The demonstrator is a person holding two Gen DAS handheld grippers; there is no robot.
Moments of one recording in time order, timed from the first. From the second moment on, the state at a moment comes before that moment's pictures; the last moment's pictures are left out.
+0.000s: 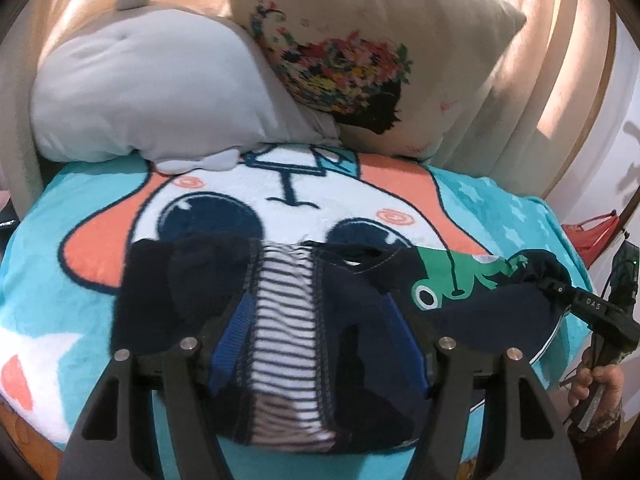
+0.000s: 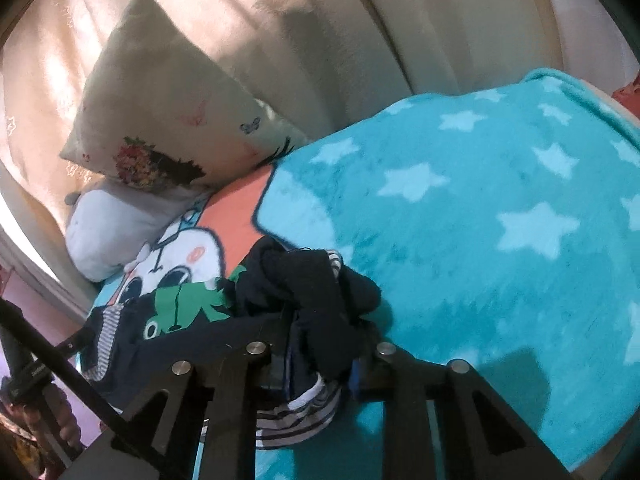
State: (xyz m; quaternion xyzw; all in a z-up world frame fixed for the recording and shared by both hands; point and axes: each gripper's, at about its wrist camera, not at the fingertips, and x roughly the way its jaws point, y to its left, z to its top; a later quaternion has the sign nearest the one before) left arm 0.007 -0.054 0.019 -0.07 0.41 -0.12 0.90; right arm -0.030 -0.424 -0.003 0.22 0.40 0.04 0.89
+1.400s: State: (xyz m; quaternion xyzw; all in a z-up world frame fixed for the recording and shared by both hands) left arm 0.042 -0.222 0.034 0.10 0.43 -0.24 0.87; right arm -0.097 -0.420 0.017 0.21 0.32 -0.03 0.92
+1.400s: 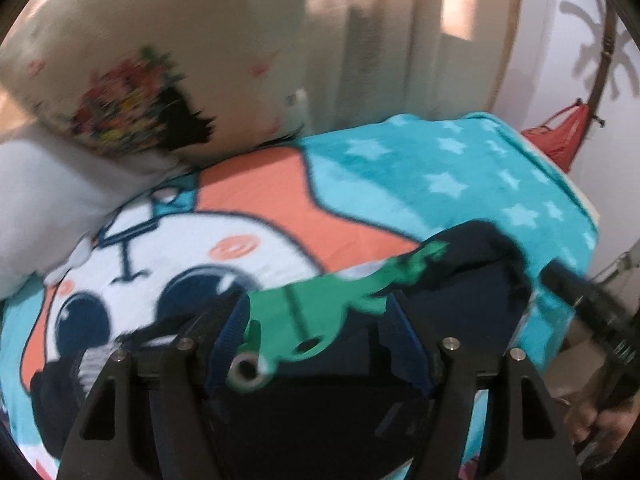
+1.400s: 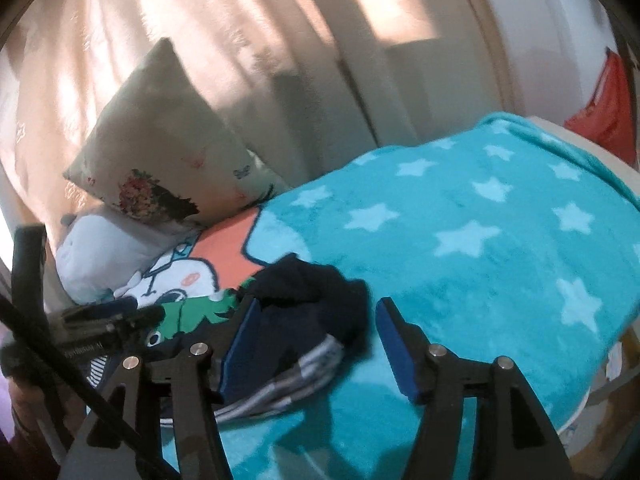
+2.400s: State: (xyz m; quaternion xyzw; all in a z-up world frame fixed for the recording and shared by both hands) left arm 0.089 -0.394 -0.031 0.18 0.51 -0.42 0.72; right arm -0.084 -0.414 -0.029 0.26 0.34 0.01 0.90
